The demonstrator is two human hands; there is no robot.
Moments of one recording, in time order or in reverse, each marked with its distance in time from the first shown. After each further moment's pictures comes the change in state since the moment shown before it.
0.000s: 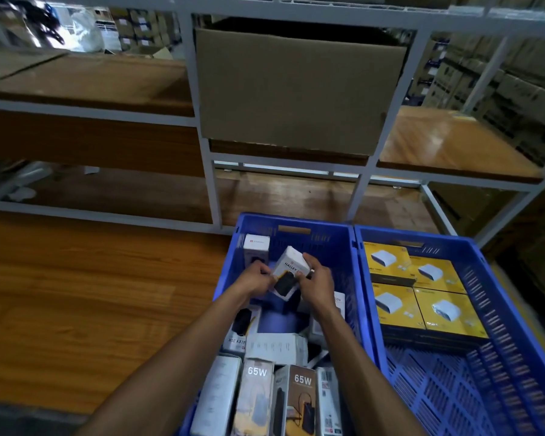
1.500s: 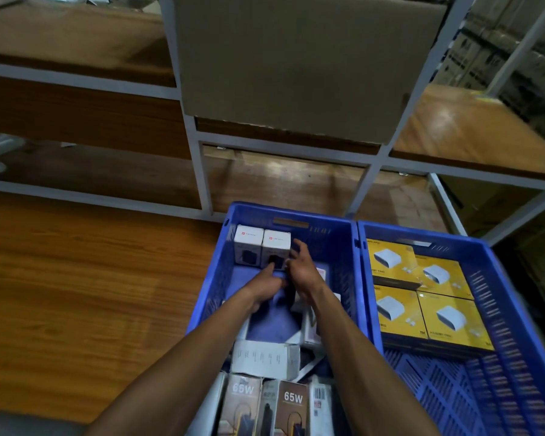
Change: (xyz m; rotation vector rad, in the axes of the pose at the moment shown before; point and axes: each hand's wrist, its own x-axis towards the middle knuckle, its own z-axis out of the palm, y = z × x) left_hand 0.055 -0.021 0.051 -0.108 -0.155 -0.074; right_hand 0.057 -0.009 0.026 0.318 -0.294 0.196
